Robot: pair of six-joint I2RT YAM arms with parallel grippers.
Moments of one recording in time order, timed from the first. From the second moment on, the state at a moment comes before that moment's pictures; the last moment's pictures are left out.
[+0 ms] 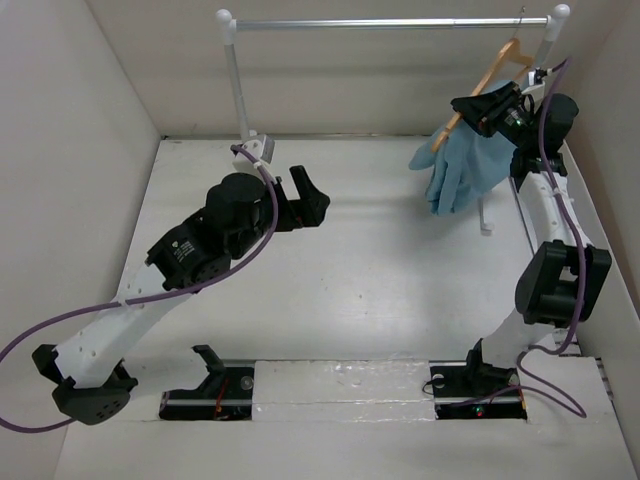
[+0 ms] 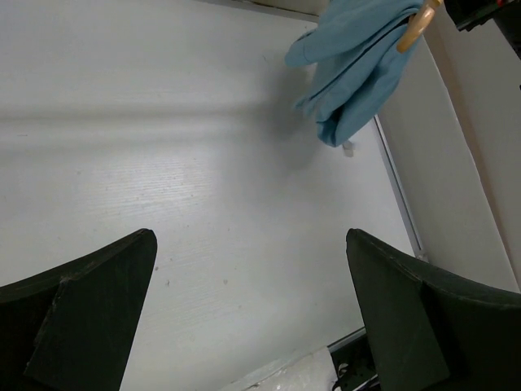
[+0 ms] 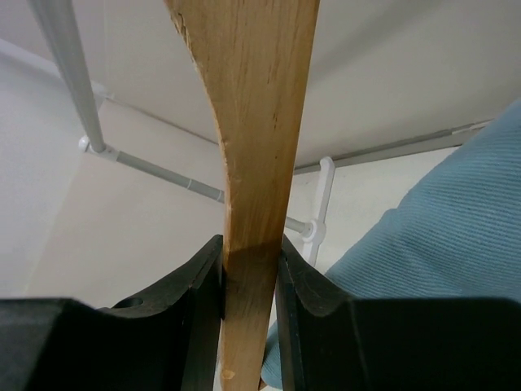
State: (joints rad) left arm -0.86 1.09 1.42 -0.67 -0.32 -0.64; right arm -0.18 1.64 1.49 0.27 -0.76 1.05
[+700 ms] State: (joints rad) left arm -0.86 1.09 1.38 -0.65 -0.30 -0.68; right arm -0.20 1.81 1.55 0.44 -0.79 1.19
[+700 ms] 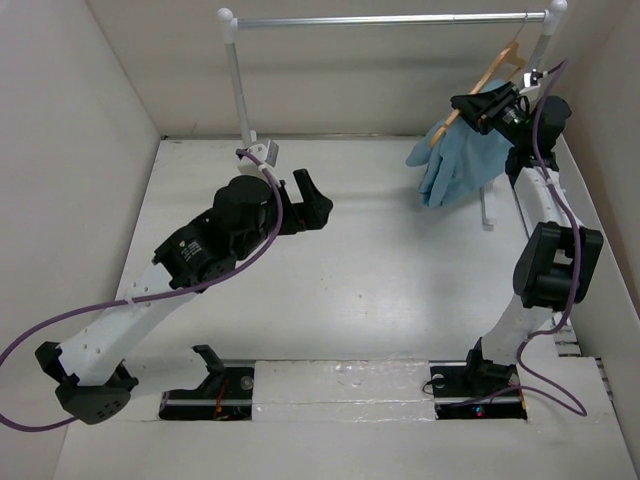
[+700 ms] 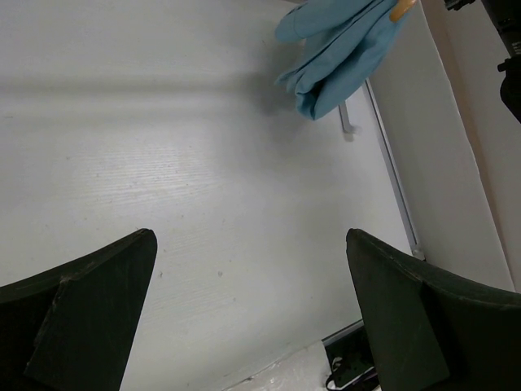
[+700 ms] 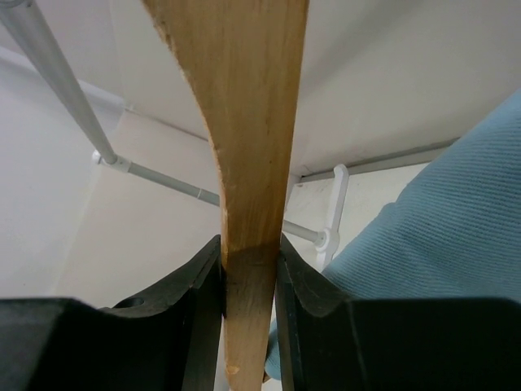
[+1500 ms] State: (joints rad) left arm -0.86 1.12 1.37 -0.66 -0.36 -0.71; right arm -0.30 1.46 1.38 0.22 -0.81 0.84
